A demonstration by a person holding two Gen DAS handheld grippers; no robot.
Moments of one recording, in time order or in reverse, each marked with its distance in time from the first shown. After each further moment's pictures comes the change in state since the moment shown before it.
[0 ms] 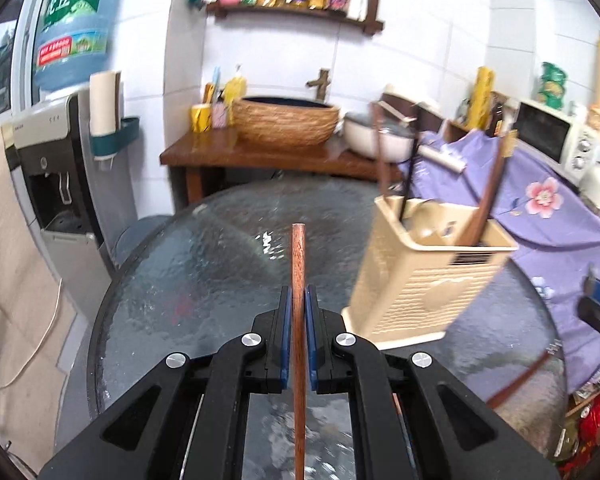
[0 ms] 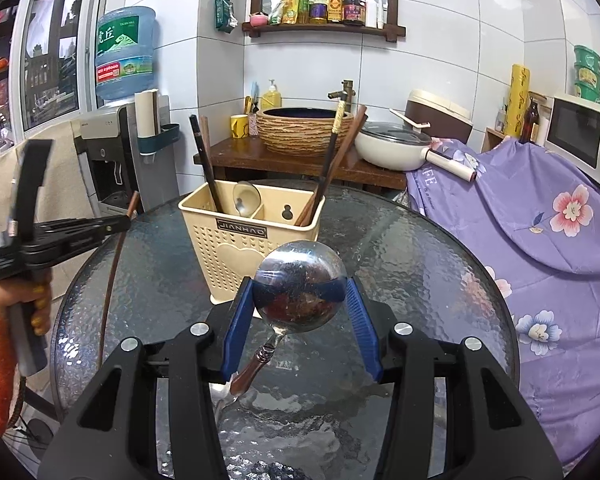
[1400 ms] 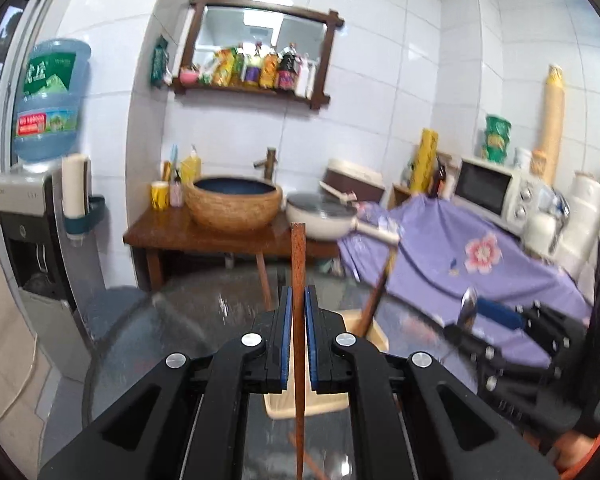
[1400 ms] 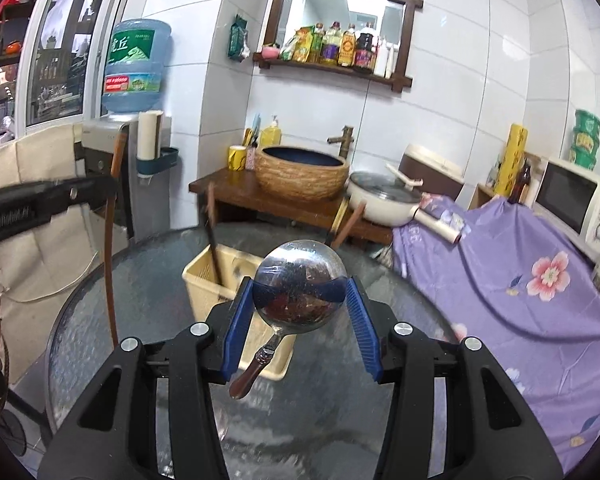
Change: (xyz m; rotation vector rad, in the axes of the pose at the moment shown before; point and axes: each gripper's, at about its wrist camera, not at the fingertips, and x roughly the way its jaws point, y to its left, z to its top) left arm -0.088 -0.061 0.080 0.017 -0.231 -0.130; right arm -0.025 0.016 0.078 -0.119 -0.122 -0.086
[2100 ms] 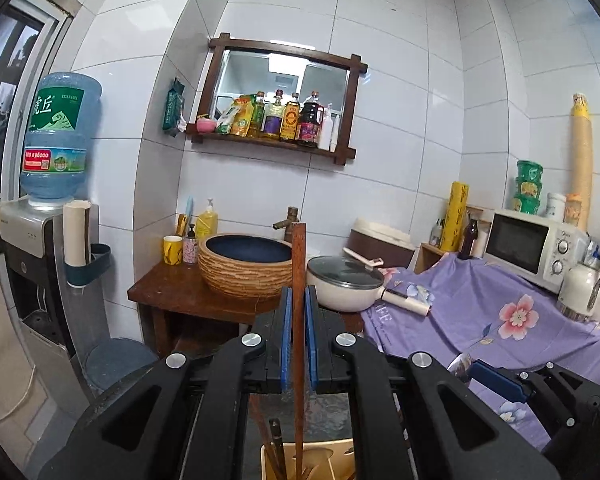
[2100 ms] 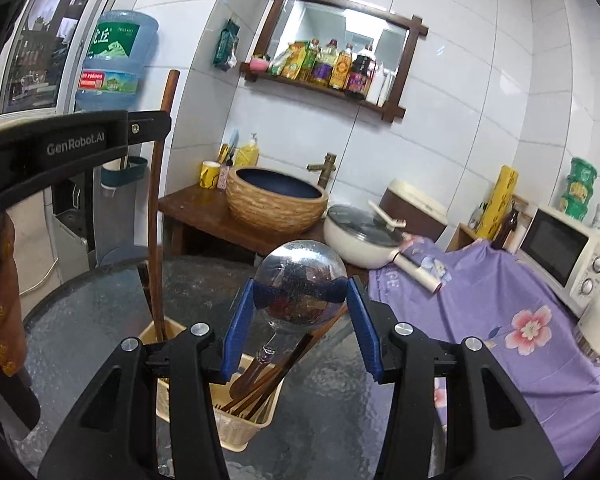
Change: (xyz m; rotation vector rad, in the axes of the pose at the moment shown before) left arm 0.078 -0.019 0.041 -0.024 -0.184 0.098; right arm 0.079 0.004 0.043 -0.073 -0.021 -0.089
